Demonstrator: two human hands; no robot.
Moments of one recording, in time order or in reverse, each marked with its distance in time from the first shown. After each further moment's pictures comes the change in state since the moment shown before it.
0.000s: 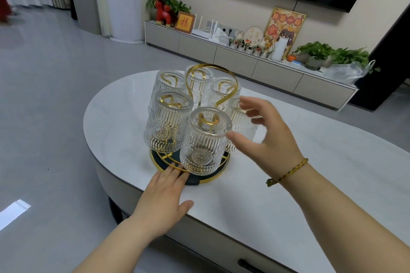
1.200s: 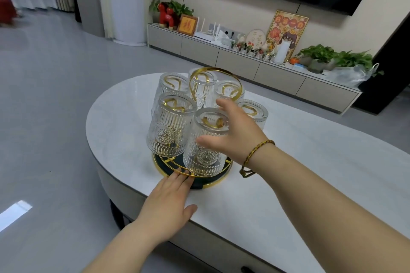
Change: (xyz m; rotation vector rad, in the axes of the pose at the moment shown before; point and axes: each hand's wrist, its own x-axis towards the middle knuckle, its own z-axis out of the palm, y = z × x) left_hand 0.003 0.003 0.000 -0.064 0.010 0.036; right_hand 0.032 -0.012 0.033 -0.129 -0.293 0.170
